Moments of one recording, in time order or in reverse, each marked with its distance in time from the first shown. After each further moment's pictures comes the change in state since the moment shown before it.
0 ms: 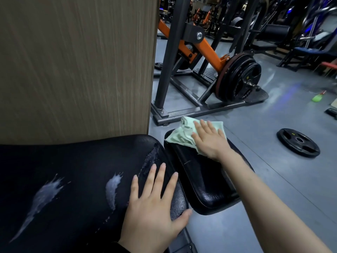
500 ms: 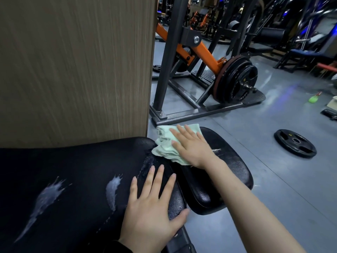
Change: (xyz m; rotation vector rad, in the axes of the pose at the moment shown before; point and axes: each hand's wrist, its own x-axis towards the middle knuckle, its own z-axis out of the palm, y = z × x) left_hand 0.000 0.000 -0.001 0.007 -0.016 -0.006; right_hand -0.016 -0.035 0.006 0.050 -0.003 -0.224
